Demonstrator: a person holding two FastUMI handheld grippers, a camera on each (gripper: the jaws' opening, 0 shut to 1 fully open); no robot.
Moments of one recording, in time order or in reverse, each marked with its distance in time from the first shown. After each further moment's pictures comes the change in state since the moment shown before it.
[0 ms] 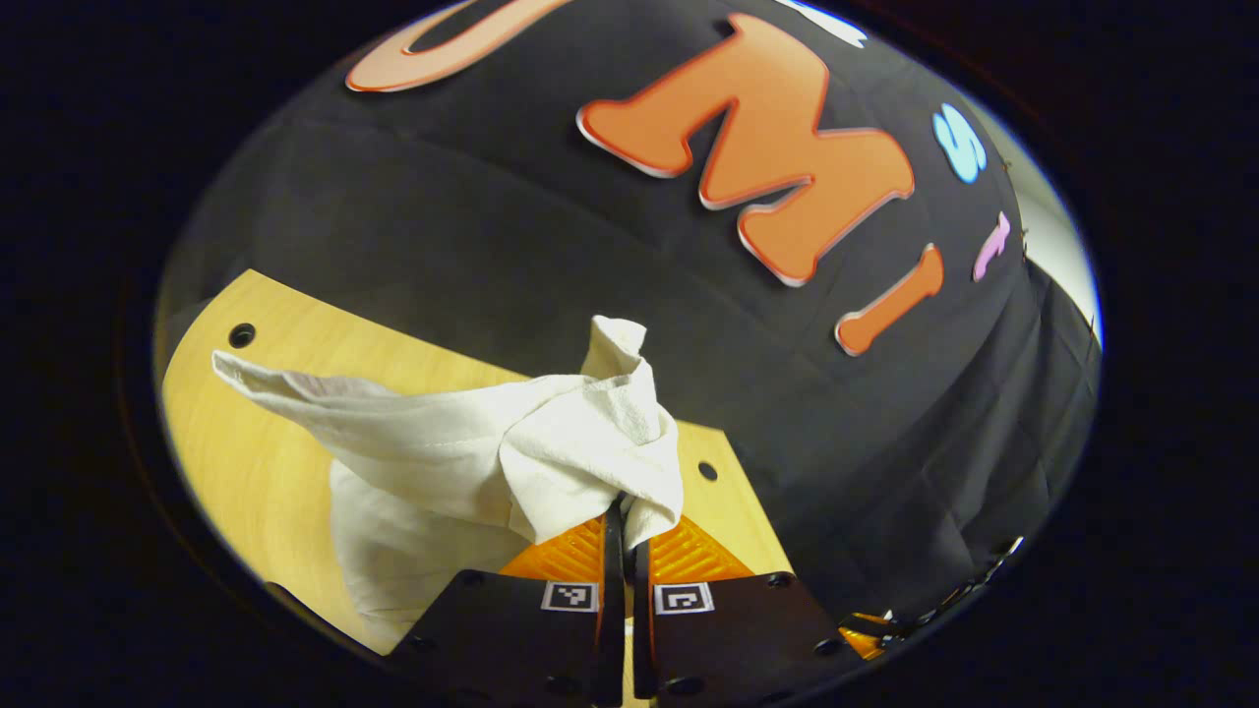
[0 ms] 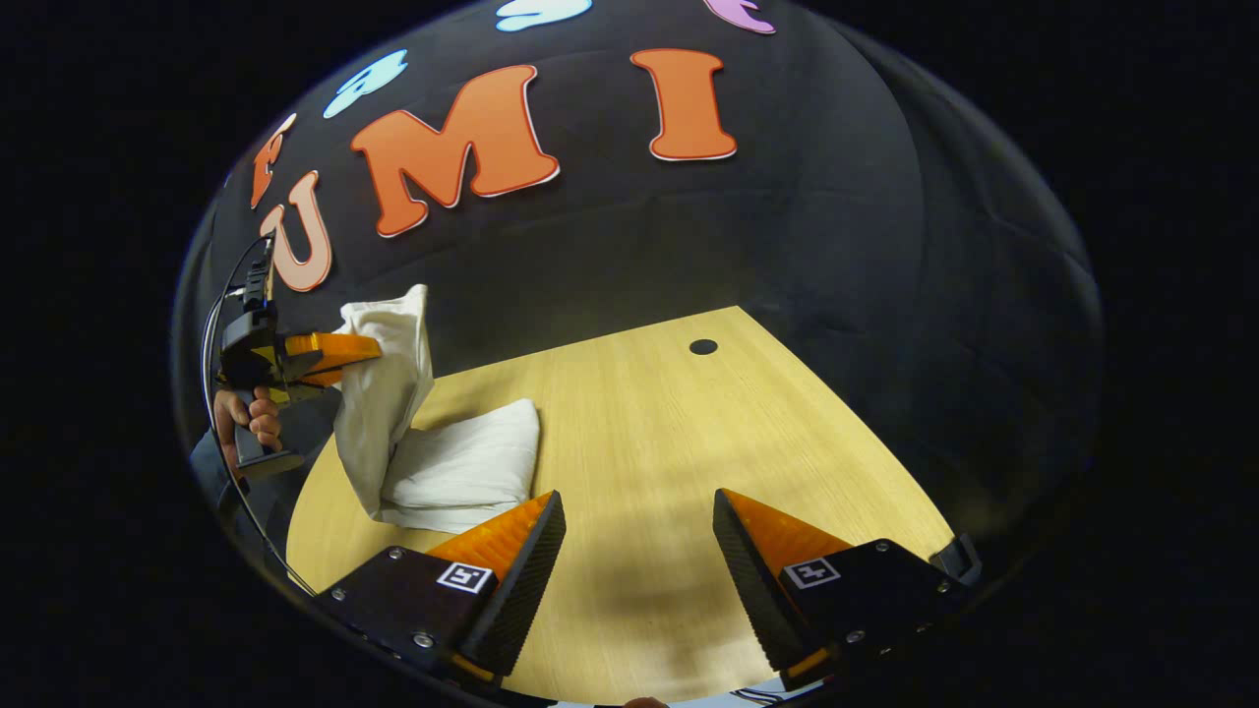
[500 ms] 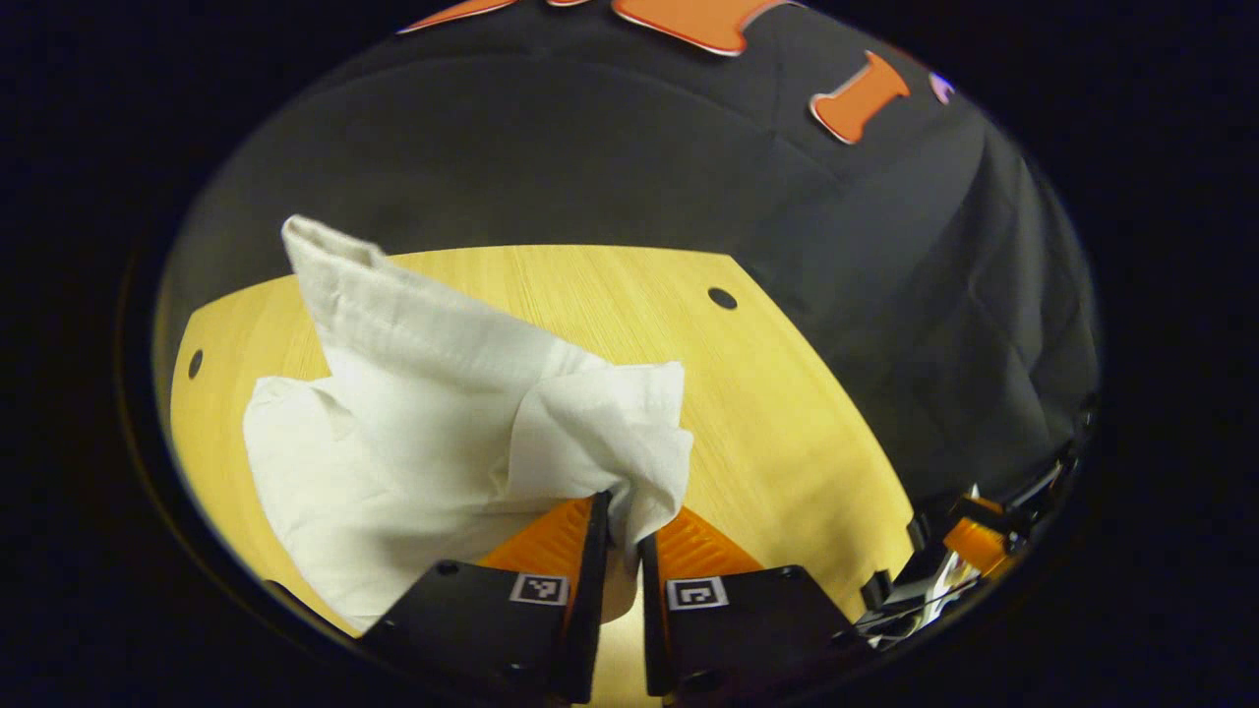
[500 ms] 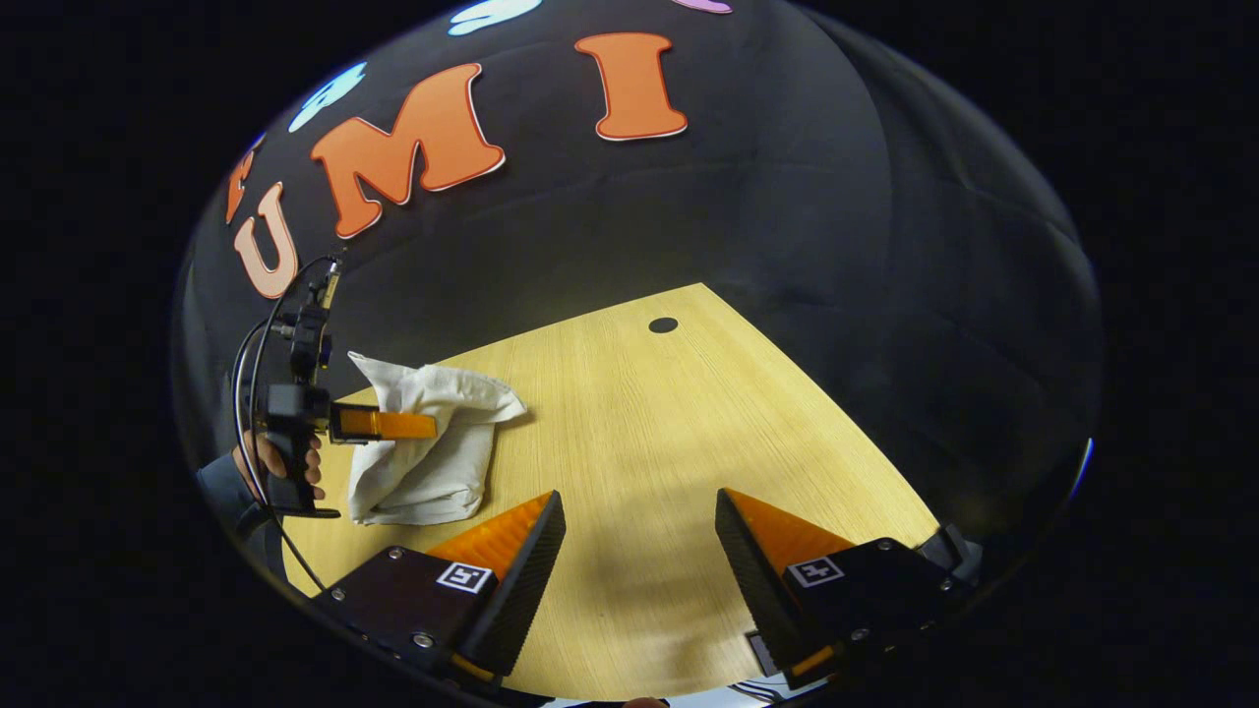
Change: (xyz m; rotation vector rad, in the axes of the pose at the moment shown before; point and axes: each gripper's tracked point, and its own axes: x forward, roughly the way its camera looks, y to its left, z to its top) left arm 0.029 -0.020 -0.075 0.325 0.372 0.037; right arm 0.011 -0.042 -0.018 0.050 0.048 -0.035
